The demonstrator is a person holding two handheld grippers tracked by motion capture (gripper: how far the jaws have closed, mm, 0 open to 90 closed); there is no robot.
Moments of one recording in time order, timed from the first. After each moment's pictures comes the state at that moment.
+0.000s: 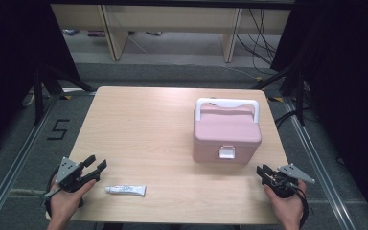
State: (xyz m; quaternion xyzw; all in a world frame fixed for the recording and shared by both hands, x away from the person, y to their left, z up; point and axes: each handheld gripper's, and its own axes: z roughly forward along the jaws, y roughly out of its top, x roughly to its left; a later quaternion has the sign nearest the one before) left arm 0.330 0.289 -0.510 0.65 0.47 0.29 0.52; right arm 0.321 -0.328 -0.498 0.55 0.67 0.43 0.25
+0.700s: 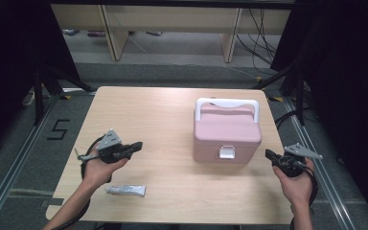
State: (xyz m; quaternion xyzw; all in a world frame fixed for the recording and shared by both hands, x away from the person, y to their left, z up) left arm 0.401 0.180 -0.452 0.76 0.33 0.17 0.53; right arm 0.367 -0.349 -0.460 0.53 0.69 0.42 0.24
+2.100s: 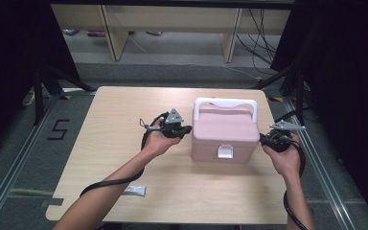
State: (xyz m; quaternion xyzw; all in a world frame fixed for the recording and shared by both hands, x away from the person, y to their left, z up) left arm 0.485 0.043 -0.451 0.82 0.27 0.15 0.48; right arm 0.435 -0.331 -0.443 0.49 0.74 0.40 0.22
